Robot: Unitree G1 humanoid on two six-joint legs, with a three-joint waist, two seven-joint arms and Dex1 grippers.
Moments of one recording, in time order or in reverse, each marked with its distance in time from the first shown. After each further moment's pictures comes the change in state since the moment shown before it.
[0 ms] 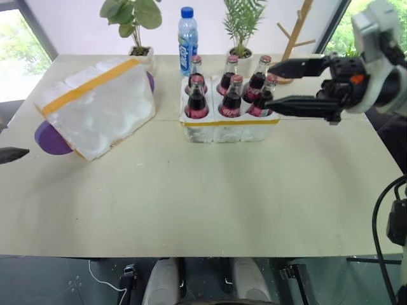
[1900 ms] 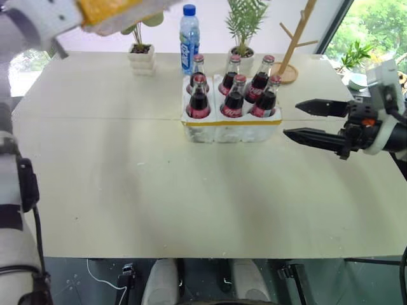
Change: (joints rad) left arm -0.992 -0.507 -0.594 0.366 0.733 -0.817 0.913; right arm 0.475 -0.135 -0.278 -0.214 0.147 0.090 -0.289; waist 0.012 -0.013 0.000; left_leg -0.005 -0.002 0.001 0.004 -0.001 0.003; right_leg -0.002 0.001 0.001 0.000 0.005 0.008
